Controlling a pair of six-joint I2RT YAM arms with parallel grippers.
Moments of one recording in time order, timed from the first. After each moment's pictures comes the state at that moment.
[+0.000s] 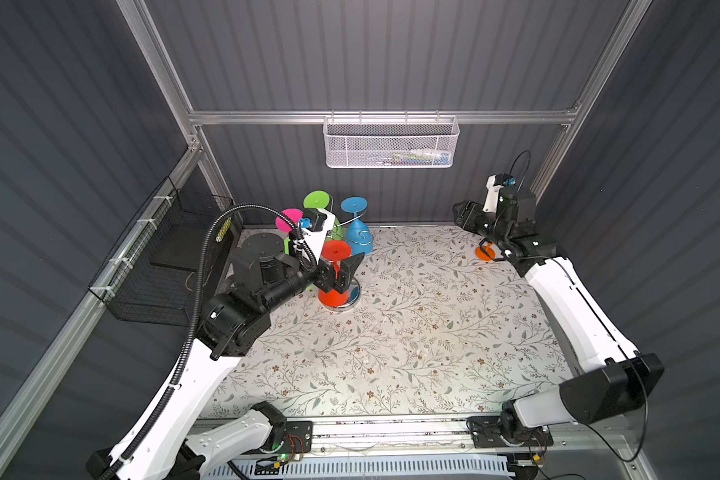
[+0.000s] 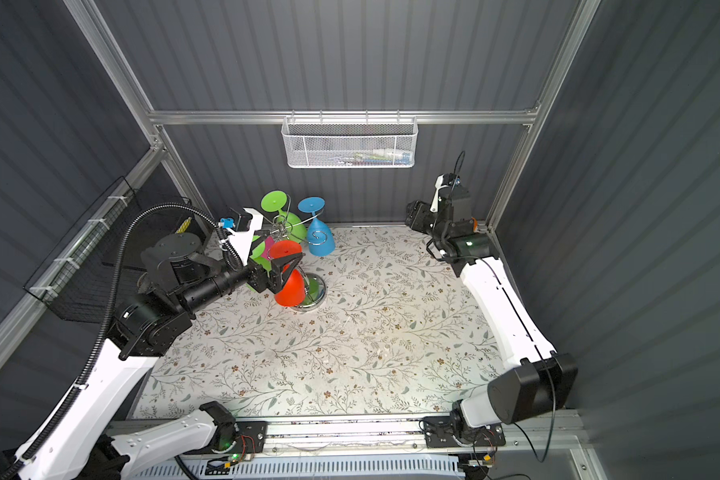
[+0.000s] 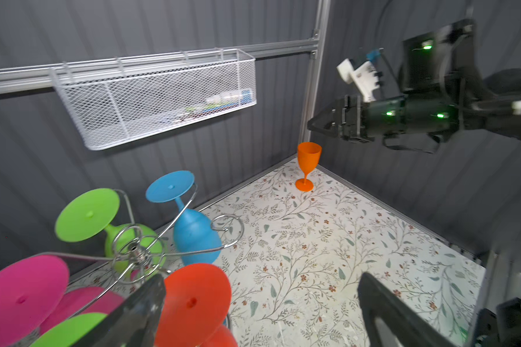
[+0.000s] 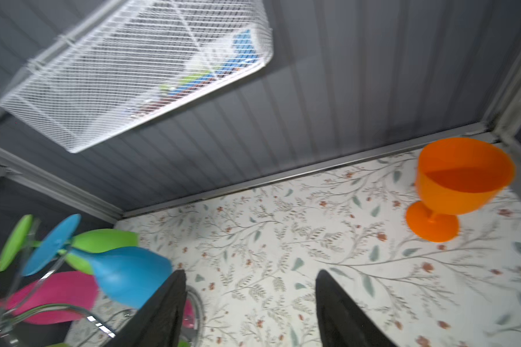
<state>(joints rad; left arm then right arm) -0.64 1.04 1.47 -0.62 0.05 0.03 0.27 1.42 1.51 -0.42 -0.02 0.50</state>
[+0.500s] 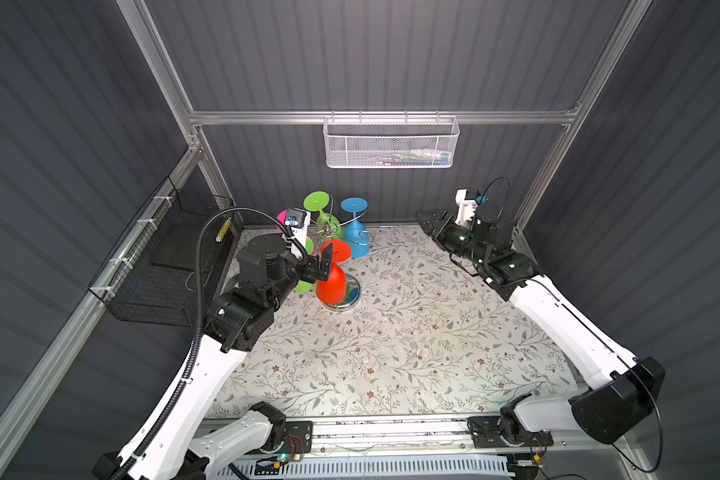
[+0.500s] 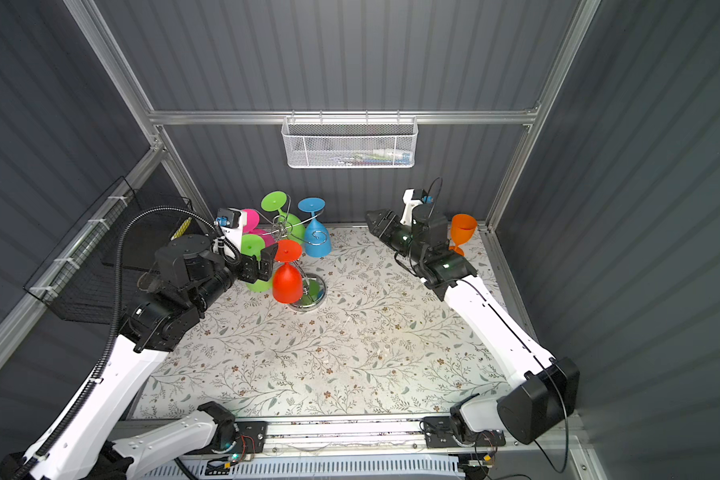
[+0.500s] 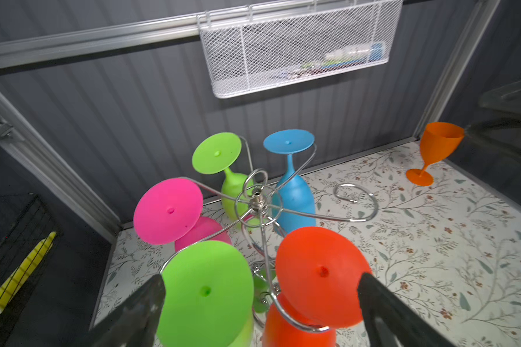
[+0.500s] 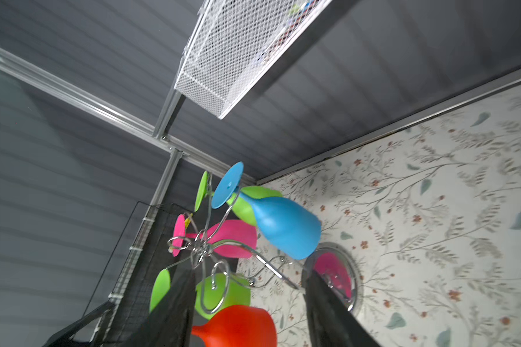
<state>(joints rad) -0.53 1.03 1.35 -0.59 -0.25 0.05 0.48 1.39 1.37 -0.15 -0.21 0.93</state>
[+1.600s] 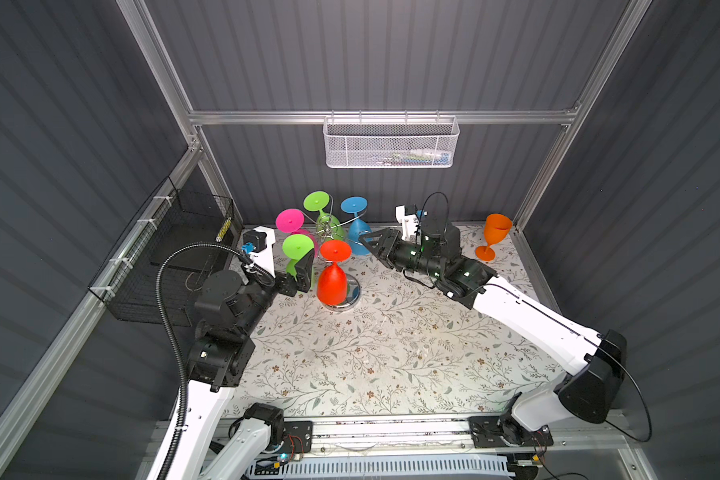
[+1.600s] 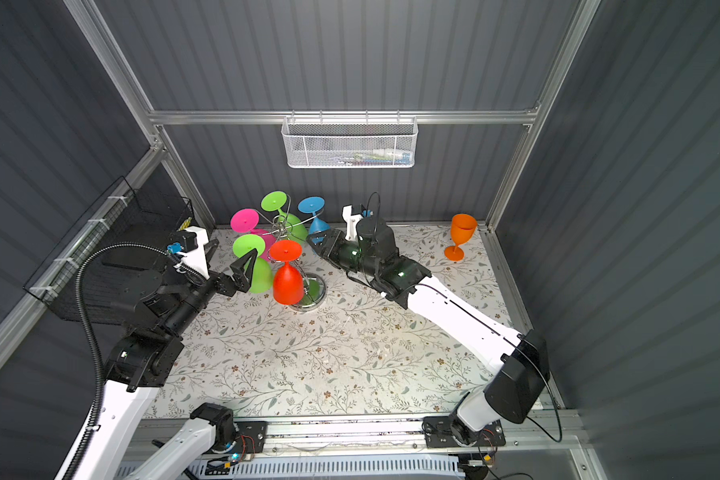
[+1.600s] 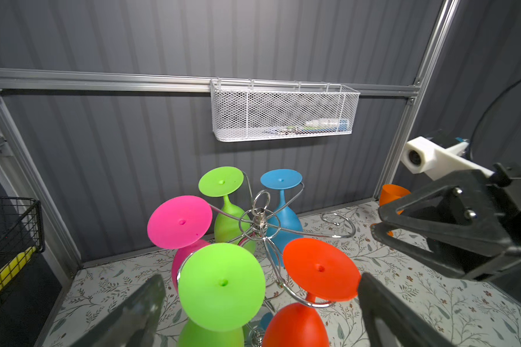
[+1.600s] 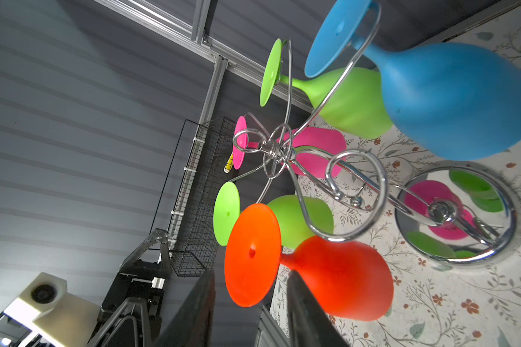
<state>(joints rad) -0.28 0.76 1.04 -0.27 0.13 -0.03 0.77 1.52 1.45 -0.09 -0.24 1.08</state>
